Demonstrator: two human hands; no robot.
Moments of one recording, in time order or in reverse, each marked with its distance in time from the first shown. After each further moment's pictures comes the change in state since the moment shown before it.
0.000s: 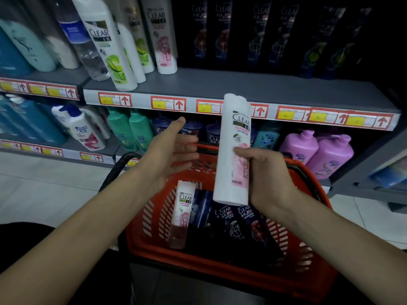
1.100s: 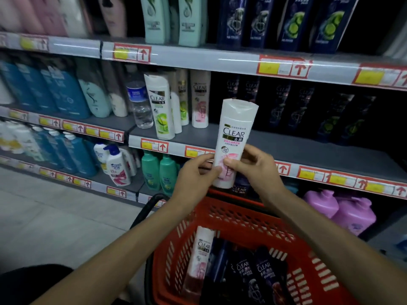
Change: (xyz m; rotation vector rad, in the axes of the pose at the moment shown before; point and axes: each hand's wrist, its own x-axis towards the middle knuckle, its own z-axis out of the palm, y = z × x) left_hand 0.025 0.021 -0.026 0.286 0.061 0.685; right_hand 0.075 -0.047 0.072 -0.633 -0.028 -0.640
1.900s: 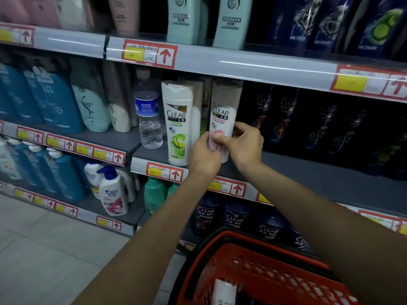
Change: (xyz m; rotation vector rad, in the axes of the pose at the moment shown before) left_hand 0.177 -0.035 -0.036 -0.081 0.182 -0.101; right_hand 0.209 0.042 0.103 -0.454 0.360 -0.153
